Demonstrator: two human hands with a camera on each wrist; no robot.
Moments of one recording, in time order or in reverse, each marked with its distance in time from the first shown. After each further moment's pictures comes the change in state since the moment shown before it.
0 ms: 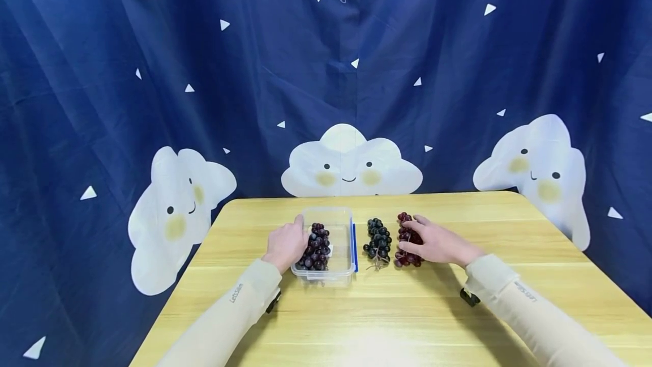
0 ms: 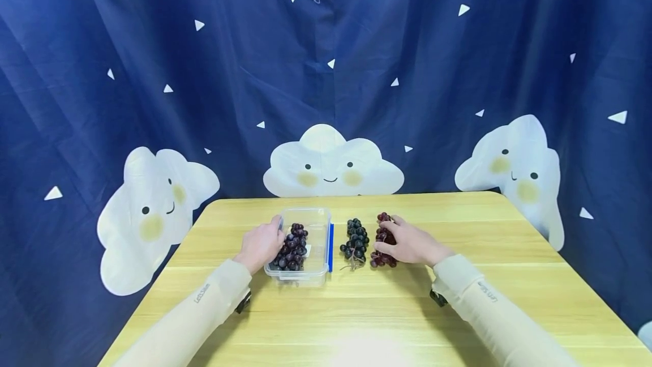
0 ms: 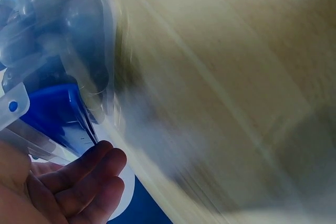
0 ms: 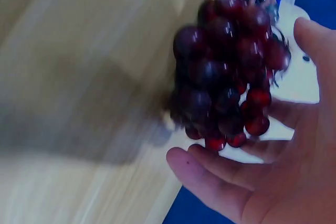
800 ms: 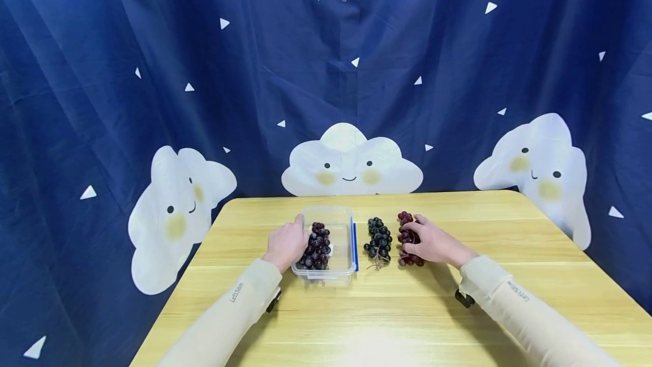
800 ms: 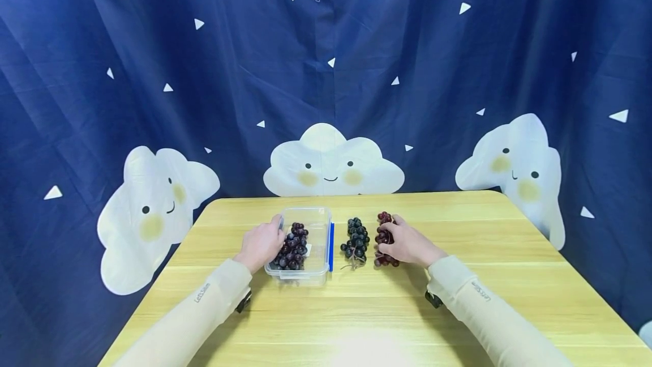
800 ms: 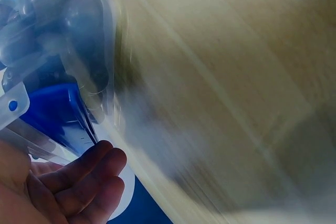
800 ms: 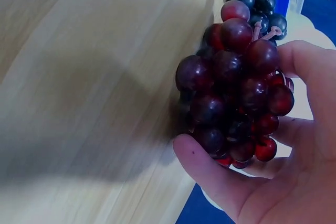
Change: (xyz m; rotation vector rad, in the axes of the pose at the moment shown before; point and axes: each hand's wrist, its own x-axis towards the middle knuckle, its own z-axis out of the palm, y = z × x) left_hand 0.000 0.000 -0.002 -0.015 -0.009 -0.001; right_hand 0.007 -0.003 0.011 0.031 0.019 0.032
